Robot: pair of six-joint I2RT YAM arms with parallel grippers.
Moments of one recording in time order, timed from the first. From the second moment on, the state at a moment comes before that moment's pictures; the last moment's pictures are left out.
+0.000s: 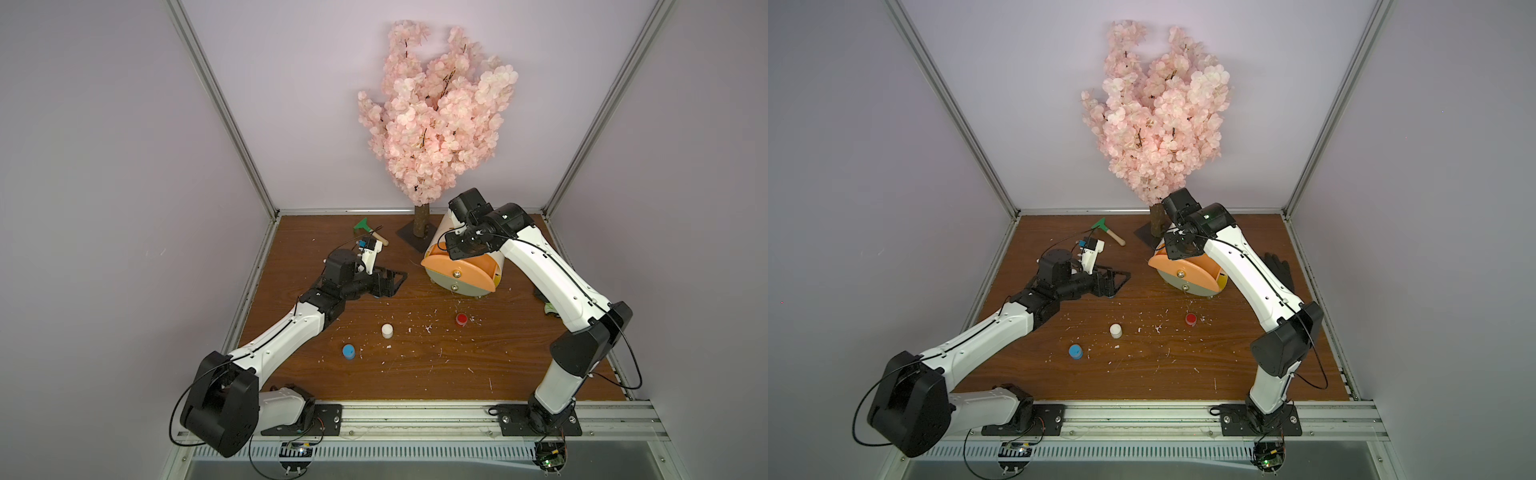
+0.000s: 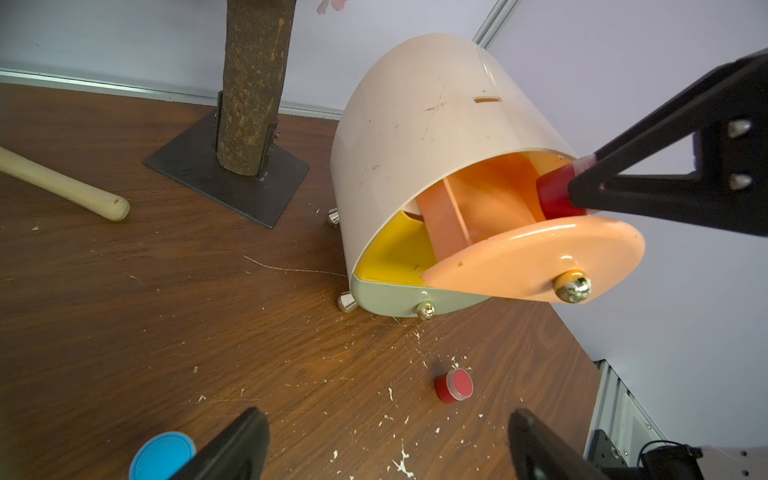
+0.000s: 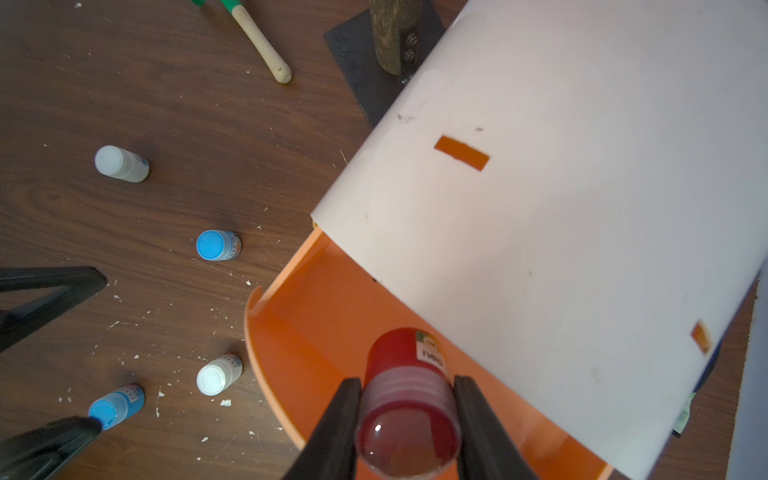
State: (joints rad) left arm -0.45 1.27 0.79 0.06 0.45 -0.37; right arm 0.61 1.76 1.98 -1.28 0.21 0.32
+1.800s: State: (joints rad) left arm -0.45 1.27 0.86 0.00 0.41 -0.32; right arm 0.64 1.75 2.13 -1.36 0.19 0.34
